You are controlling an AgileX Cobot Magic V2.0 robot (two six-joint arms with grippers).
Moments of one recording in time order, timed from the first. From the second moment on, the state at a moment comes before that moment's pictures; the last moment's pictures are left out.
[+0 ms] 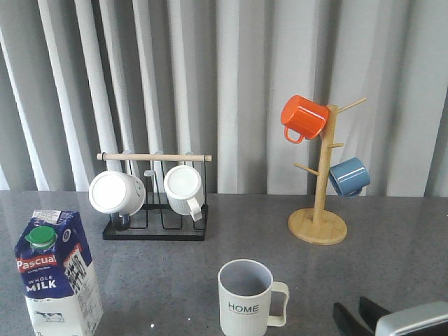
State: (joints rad) left arm -0.09 0.52 -0.35 0.02 0.03 -0.13; right arm 0.83 1.08 -0.39 0.99 -0.75 -0.80
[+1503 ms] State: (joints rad) left arm -0.09 0.52 -0.35 0.02 0.03 -0.13; right arm 0.80 0.92 -0.06 0.54 -0.96 -0.30
